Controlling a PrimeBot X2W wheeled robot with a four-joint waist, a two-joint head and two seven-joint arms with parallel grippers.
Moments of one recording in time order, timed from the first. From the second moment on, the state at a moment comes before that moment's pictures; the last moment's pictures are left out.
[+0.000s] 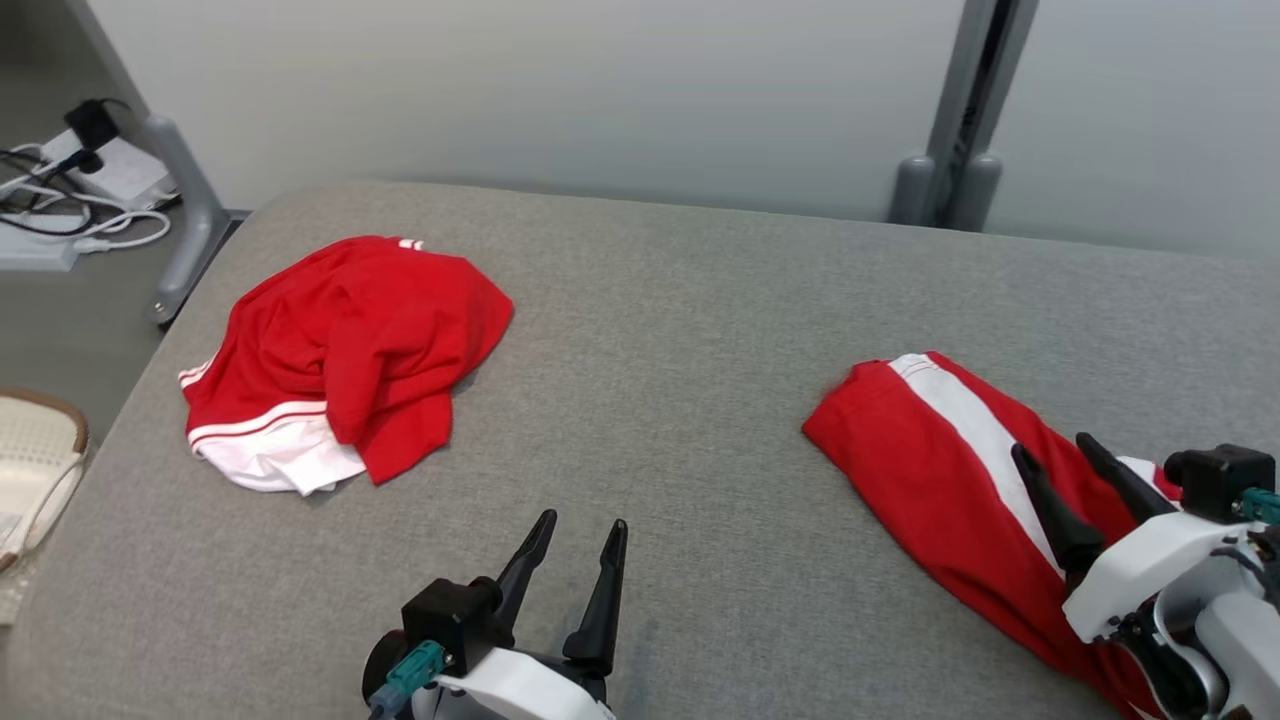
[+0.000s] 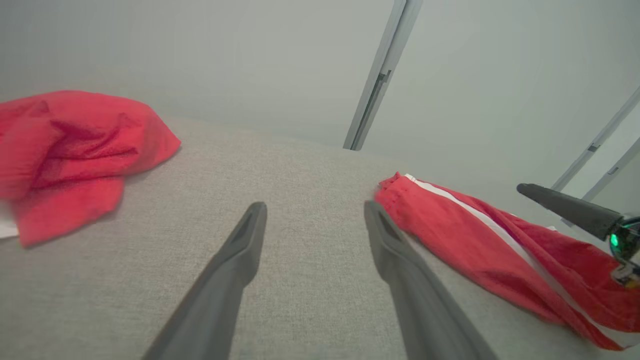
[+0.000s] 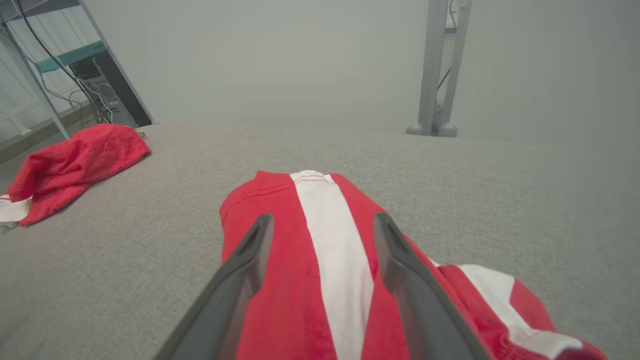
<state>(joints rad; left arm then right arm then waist) -0.11 0.05 -0.51 0.30 -0.50 0.06 -0.26 -0.40 -0.45 0.60 0.62 0.79 0.13 -0.26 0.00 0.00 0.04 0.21</state>
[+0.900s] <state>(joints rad) -0.13 0.05 -0.58 0.25 -0.57 0.12 -0.26 -0.62 -0.57 1.01 0.84 1.10 0.13 -0.22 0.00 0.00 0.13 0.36</state>
